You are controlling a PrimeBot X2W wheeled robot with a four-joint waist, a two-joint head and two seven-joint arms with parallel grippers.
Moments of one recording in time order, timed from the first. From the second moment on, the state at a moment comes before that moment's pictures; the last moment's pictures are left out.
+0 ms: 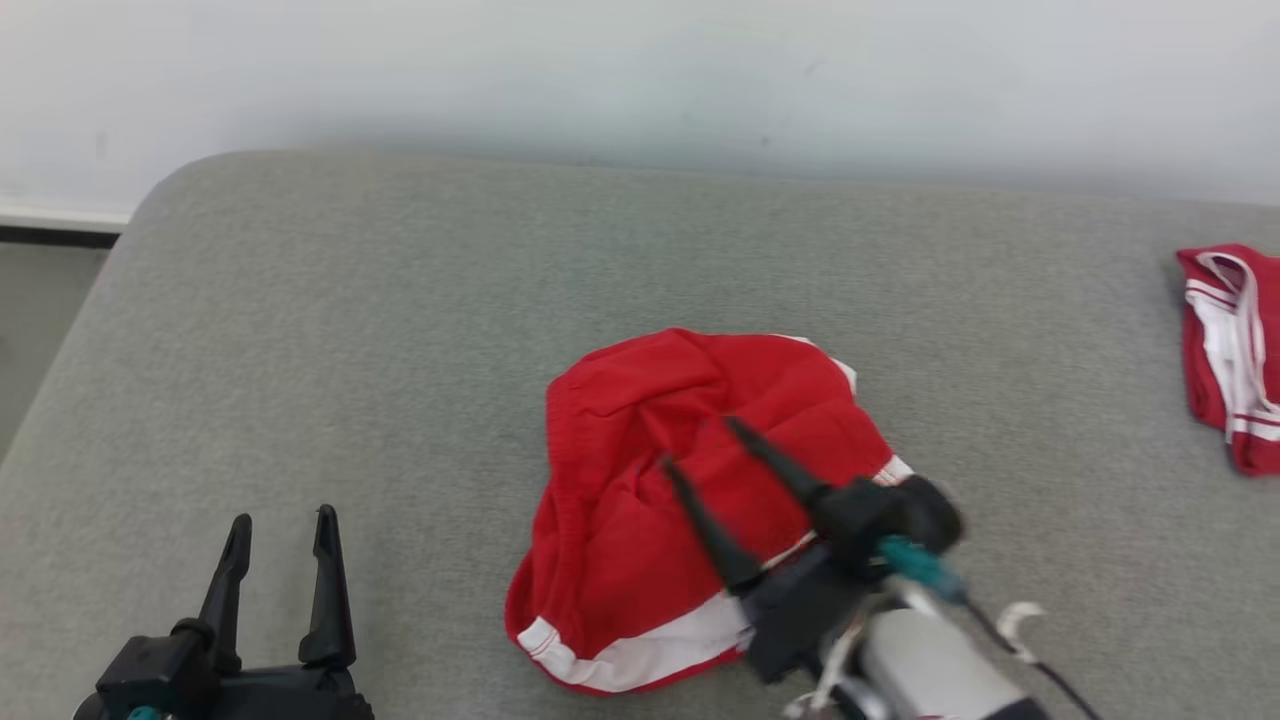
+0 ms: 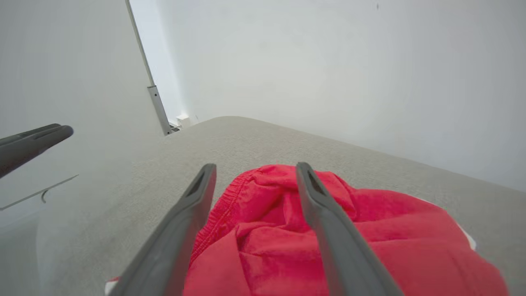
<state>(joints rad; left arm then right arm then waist) -0.06 0.05 0.06 0.13 -0.19 -0.08 -0.26 -0.46 -0.09 0.59 0.49 0.29 0.13 -0.26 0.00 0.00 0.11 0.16</state>
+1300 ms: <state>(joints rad) -0.05 0.05 0.06 0.13 -0.18 -0.08 -0.26 -0.41 -0.31 0.46 0.64 0.39 0.13 -0.26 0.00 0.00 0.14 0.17</state>
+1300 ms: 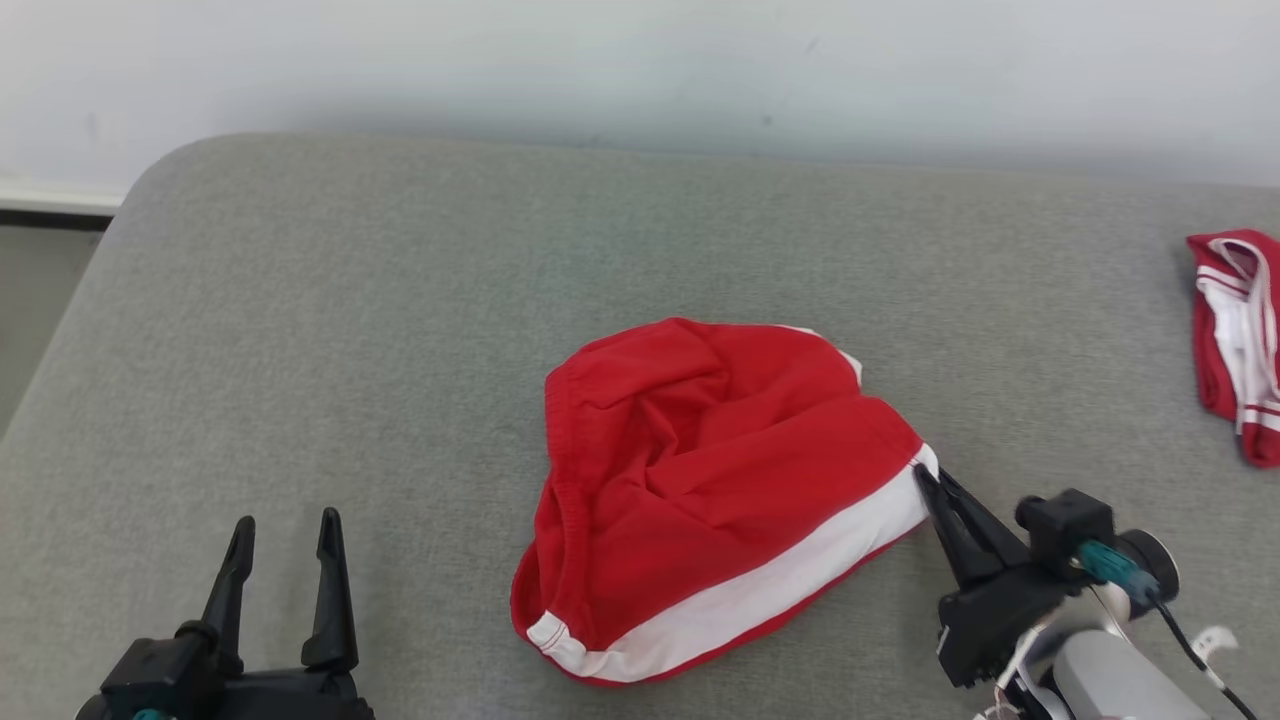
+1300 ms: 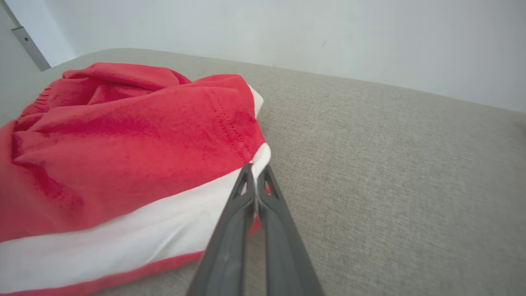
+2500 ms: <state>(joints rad) -0.01 0.06 0.08 0.12 -0.16 -0.09 -0.26 0.06 -0.14 0.05 0.08 0.26 0.13 -0.24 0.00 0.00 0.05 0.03</state>
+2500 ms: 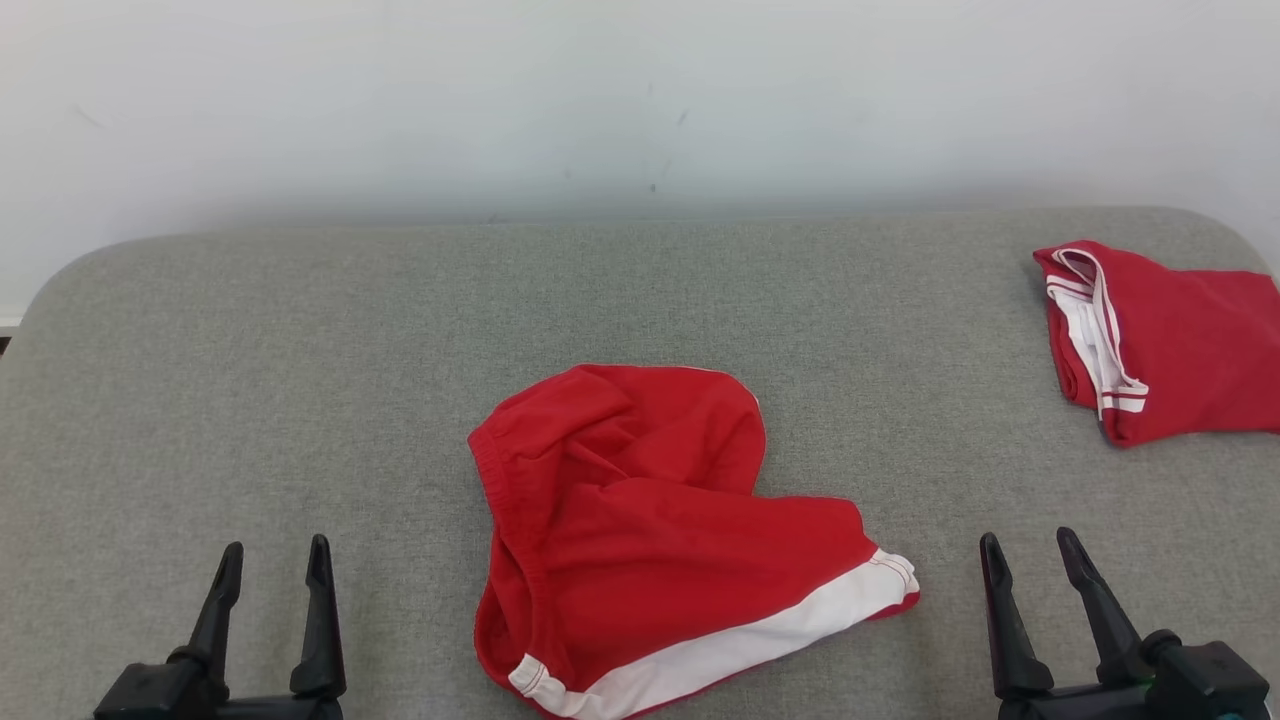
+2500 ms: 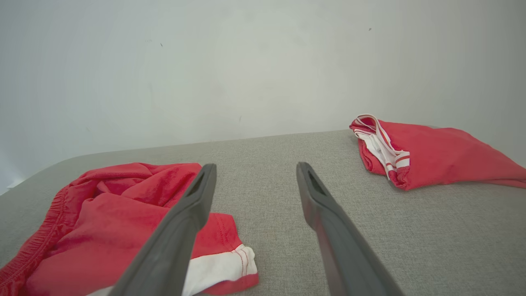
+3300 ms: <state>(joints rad) 0.01 0.08 0.06 0.13 -0.13 -0.11 -0.26 0.07 -0.13 0.11 0.10 0.23 0.13 -0.26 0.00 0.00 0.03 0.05</state>
